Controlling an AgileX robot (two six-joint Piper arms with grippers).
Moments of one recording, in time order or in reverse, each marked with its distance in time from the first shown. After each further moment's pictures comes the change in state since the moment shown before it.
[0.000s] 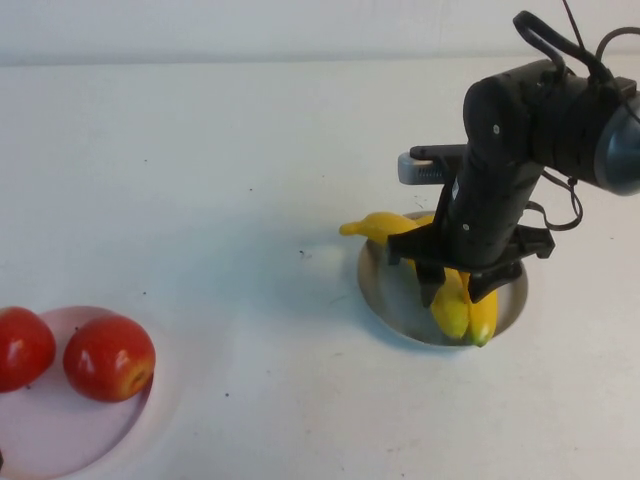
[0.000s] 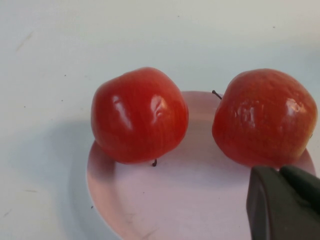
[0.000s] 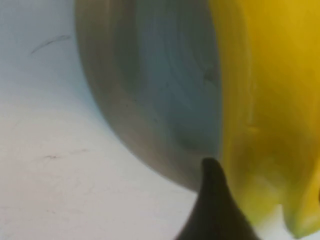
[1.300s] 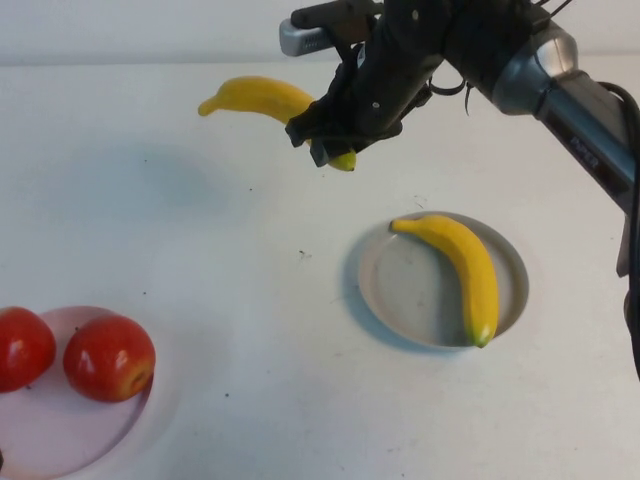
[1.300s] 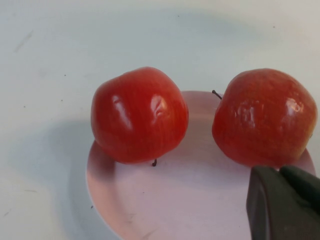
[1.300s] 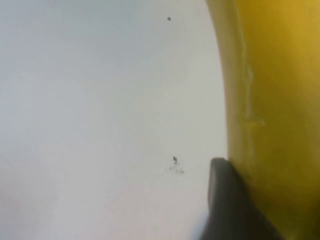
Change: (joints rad) right arm 0.037 0.351 -0.836 0.061 0.083 -0.388; left arm 0.000 0.000 0.000 0.000 0.000 0.000
